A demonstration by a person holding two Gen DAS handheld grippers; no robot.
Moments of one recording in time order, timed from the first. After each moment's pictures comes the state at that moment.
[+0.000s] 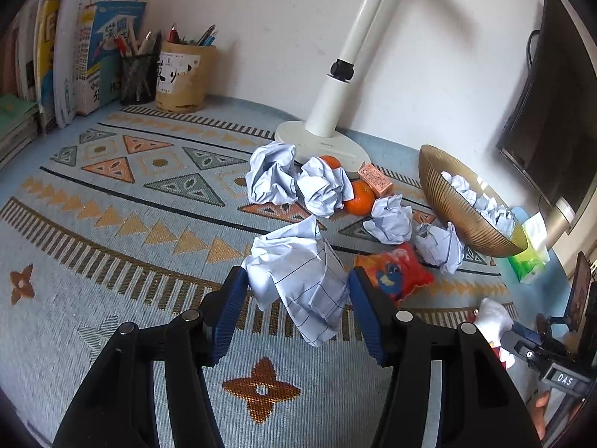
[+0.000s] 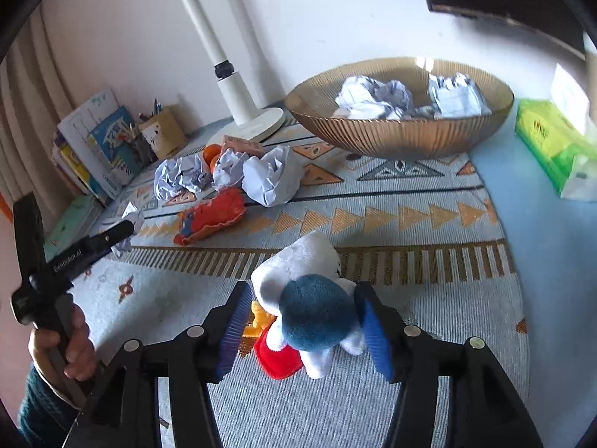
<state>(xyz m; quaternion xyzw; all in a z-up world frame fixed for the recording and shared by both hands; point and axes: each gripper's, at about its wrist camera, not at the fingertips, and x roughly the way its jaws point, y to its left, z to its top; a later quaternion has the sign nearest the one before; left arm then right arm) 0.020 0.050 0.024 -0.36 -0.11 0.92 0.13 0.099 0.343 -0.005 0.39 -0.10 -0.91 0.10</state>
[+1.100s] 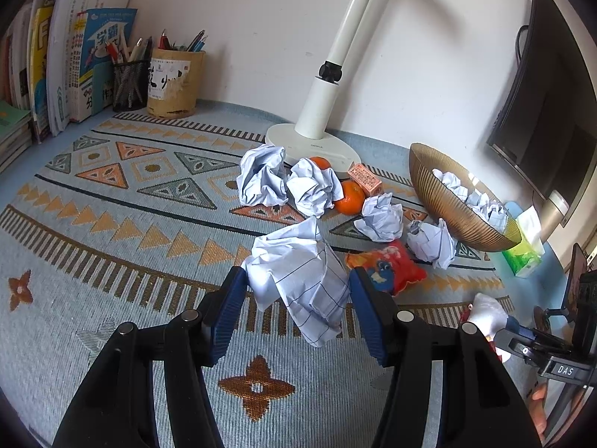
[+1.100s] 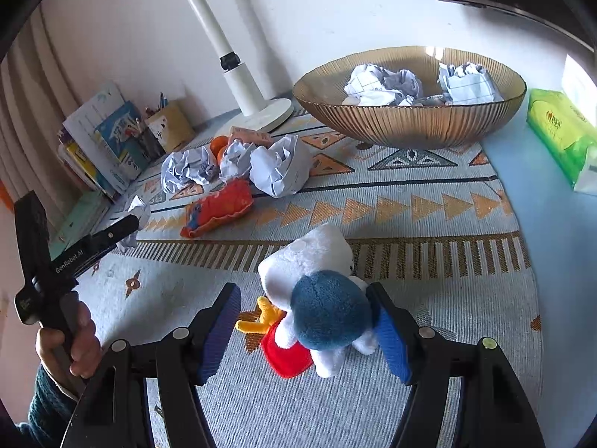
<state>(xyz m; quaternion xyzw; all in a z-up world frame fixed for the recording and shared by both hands) 0.024 0.051 0.025 -0.35 -0.10 0.92 0.14 0.095 0.347 -0.012 0.41 -0.12 -0.90 0.12</state>
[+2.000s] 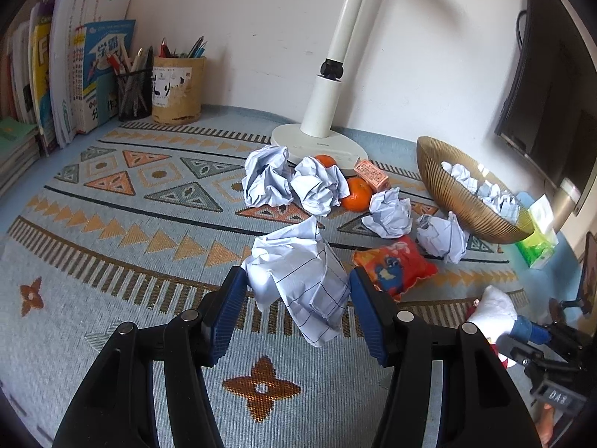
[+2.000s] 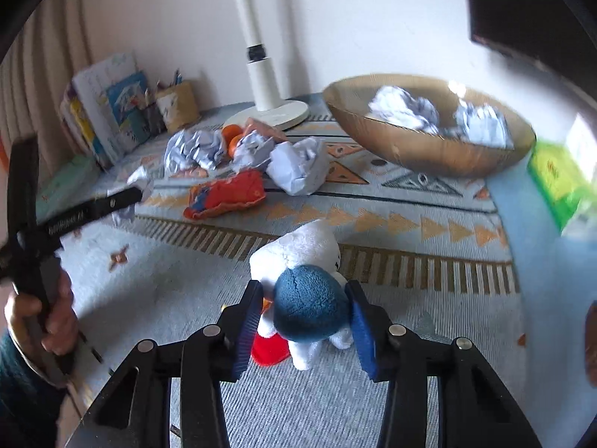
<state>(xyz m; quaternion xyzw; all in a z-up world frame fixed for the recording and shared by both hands) 0.027 0.061 0.025 -0.35 -0.07 0.93 0.12 0.108 0.306 -0.008 0.39 0.01 -0.92 0.10</state>
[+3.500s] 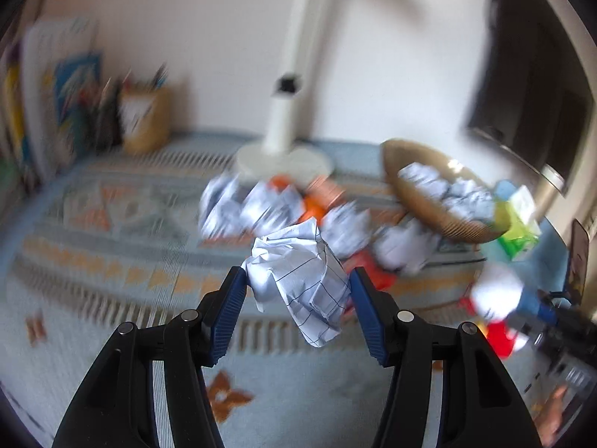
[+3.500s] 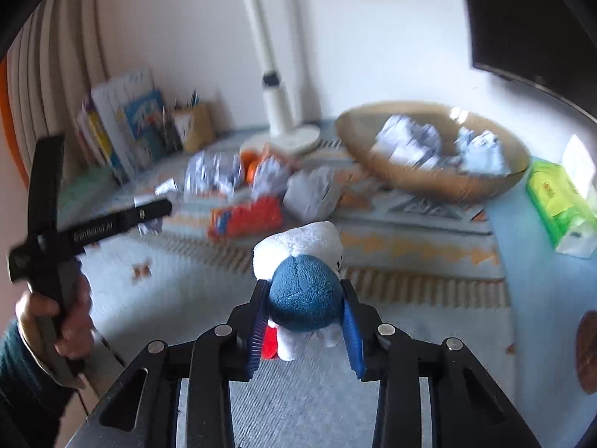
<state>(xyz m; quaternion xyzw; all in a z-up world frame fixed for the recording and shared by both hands) 0.029 0.106 0.074 -0.33 -0.02 0.93 0.16 0.117 0.343 0.041 0.32 -0.05 -0.94 0.11</state>
